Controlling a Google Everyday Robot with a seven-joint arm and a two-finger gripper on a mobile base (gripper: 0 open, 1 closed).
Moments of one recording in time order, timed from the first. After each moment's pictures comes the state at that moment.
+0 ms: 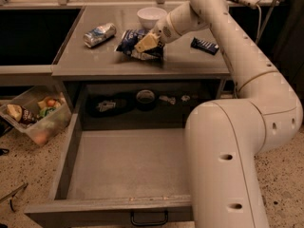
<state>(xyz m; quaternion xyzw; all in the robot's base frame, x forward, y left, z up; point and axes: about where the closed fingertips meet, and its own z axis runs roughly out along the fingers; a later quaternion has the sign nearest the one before) 0.806 0.008 0.862 -0.49 0.75 0.27 0.36</state>
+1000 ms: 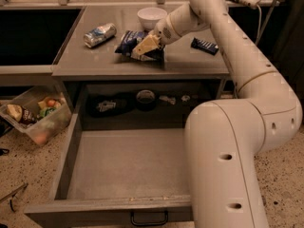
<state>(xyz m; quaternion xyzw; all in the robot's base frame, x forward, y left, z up) 0.806 0.008 0.862 -0.49 0.75 0.27 0.36</state>
